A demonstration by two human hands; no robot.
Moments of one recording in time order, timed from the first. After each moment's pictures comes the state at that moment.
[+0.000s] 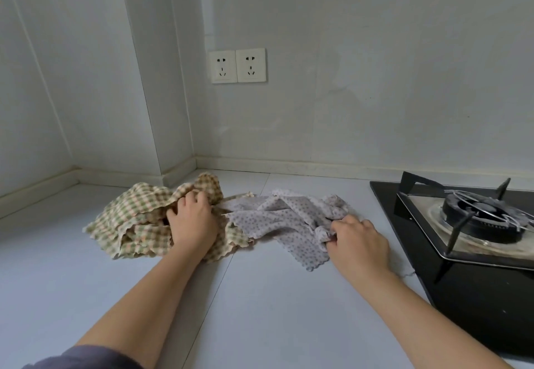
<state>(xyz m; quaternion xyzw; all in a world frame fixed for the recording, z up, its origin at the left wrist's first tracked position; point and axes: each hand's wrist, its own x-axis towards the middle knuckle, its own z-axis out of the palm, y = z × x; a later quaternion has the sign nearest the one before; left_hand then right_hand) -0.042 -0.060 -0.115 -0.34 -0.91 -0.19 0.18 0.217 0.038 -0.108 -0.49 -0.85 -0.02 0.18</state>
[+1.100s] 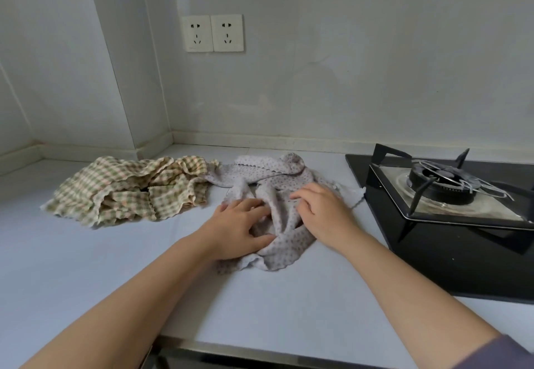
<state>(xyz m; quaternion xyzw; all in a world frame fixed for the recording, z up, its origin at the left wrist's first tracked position) 0.048 -0.072 -0.123 -0.70 -0.71 -0.08 0.00 0.224 0.040 -0.116 -0.33 -0.90 0.12 0.25</state>
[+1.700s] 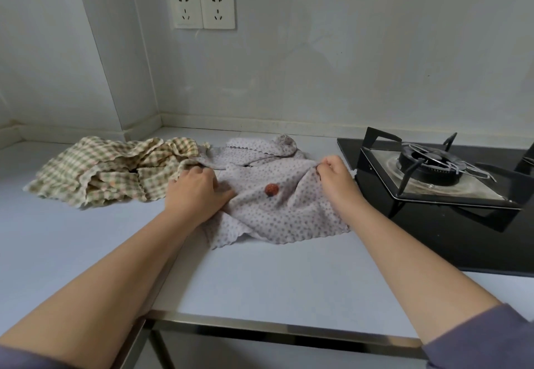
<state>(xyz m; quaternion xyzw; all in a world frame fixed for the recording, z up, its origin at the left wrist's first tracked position) 0.022 -0.073 -0.116 -0.49 -0.85 -0.17 0.10 0.236 0.048 -0.102 -0.44 -0.72 0.38 0.38</state>
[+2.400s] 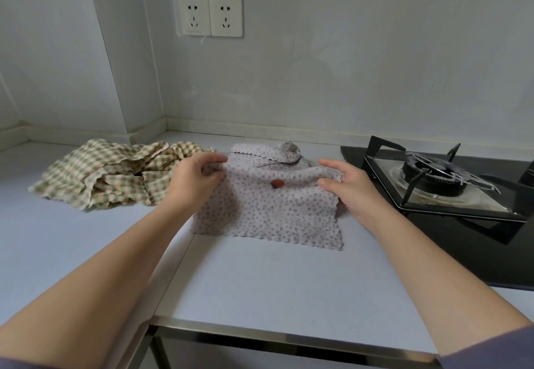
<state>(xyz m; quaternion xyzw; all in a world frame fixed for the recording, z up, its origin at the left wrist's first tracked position) 0.020 -0.080 -0.093 -0.47 -0.72 -0.51 -0.01 0.255 0.067 -0.102 -0.35 -0.71 0.48 0.37</state>
